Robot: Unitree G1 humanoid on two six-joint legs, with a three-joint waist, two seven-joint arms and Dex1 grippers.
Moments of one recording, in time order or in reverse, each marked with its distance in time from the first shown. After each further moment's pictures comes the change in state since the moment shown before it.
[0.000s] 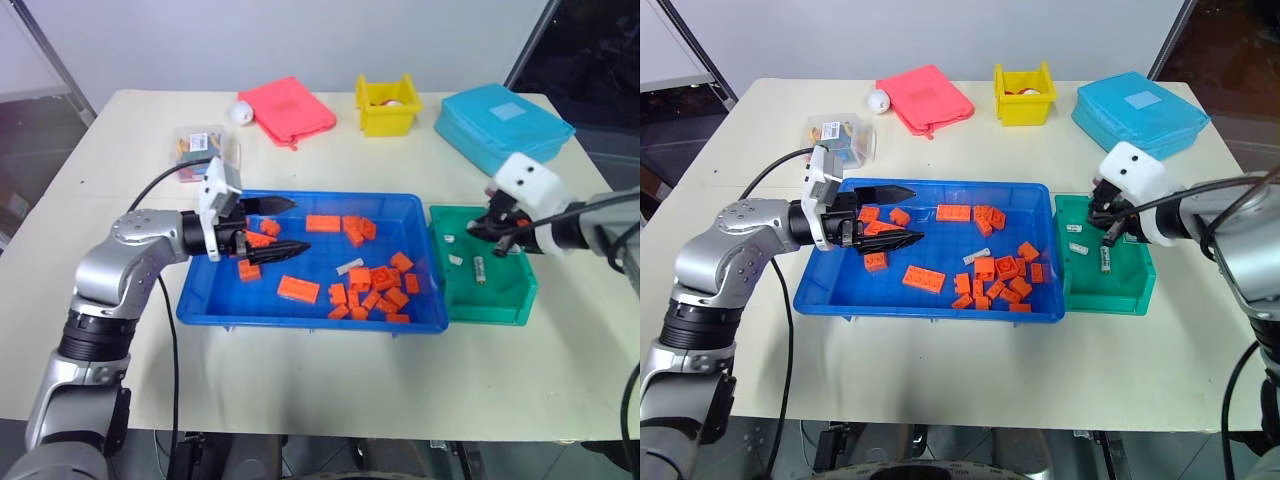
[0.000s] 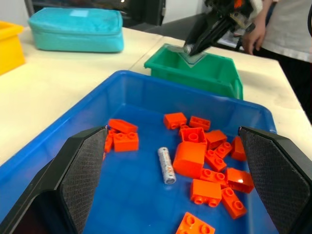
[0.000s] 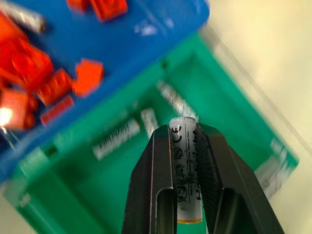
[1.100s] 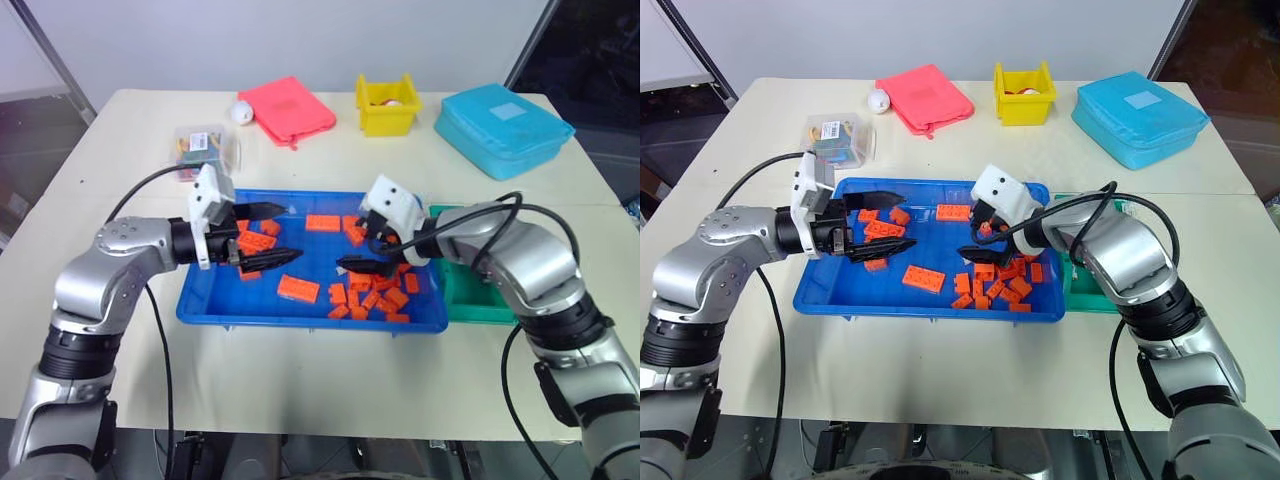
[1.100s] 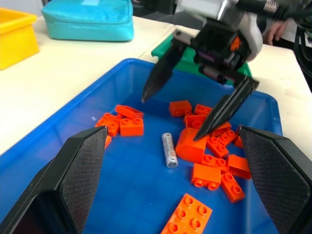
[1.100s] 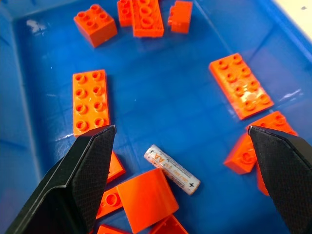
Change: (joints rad) left arm 0.081 0.059 0.055 -0.136 -0.014 0.070 0.080; right arm -0.226 0.481 0.300 0.087 0.086 -0.062 -0.146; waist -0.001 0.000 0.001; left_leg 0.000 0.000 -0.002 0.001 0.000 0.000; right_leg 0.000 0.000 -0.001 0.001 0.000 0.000
